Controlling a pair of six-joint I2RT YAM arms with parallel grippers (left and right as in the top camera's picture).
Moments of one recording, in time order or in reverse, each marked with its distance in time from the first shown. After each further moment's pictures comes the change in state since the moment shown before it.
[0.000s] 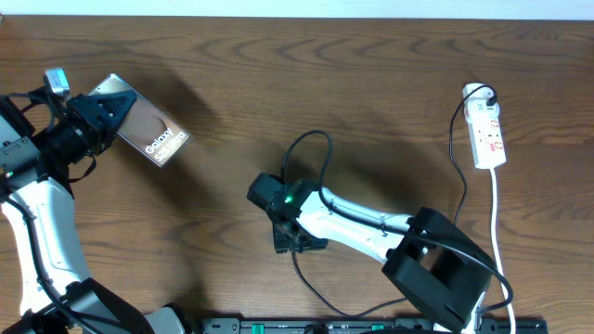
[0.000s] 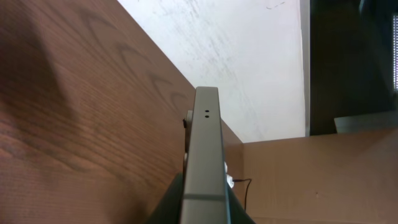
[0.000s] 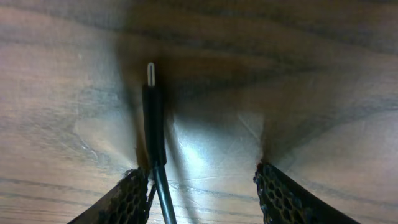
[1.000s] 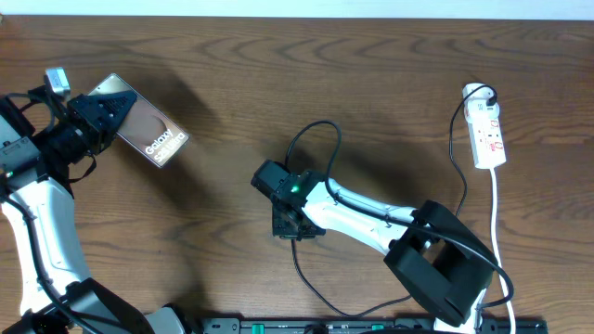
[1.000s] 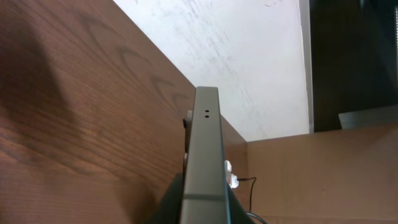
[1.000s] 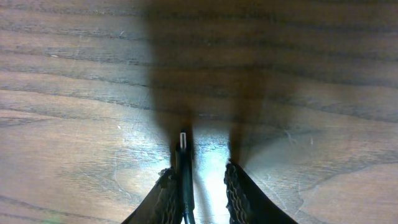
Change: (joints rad) left arm 0.000 0.000 0.000 0.000 0.000 0.036; right arm -0.051 0.008 0.009 0.082 -0.013 0.016
